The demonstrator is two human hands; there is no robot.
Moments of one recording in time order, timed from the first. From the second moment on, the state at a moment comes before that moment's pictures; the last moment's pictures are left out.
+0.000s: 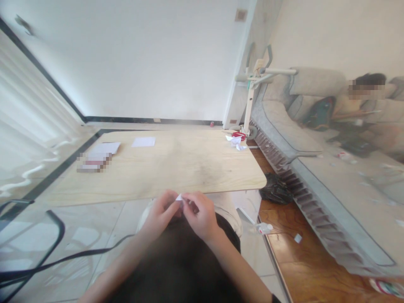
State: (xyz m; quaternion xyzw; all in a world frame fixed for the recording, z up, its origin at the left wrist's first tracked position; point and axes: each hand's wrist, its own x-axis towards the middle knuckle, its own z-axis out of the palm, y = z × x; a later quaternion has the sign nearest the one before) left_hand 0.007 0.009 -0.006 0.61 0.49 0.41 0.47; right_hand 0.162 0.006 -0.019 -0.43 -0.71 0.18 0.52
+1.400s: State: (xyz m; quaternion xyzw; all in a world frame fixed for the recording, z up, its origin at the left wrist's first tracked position) left_hand 0.003 0.008 0.000 0.77 0.54 0.26 0.20; right_hand 0.162 0.008 -0.025 -0.52 -0.76 0.12 0.37
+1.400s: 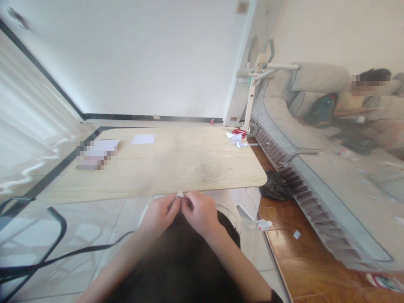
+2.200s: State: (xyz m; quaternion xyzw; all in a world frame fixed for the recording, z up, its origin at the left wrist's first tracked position) left_hand 0.004 0.007 -0.005 0.76 0.56 0.28 0.18; right_hand 0.161 0.007 -0.024 -0.53 -0.75 0.14 0.38
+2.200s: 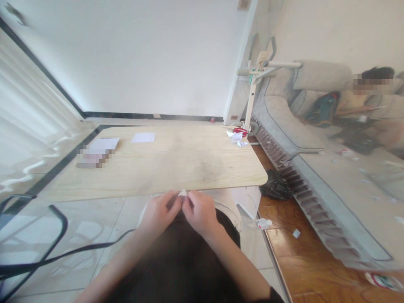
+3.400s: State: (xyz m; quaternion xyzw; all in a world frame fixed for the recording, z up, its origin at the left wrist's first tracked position) left_hand 0.006 0.011 -0.012 0.78 0.43 0.44 0.10; right_hand 0.159 0.004 -0.018 -0.53 -0.70 0.12 0.46
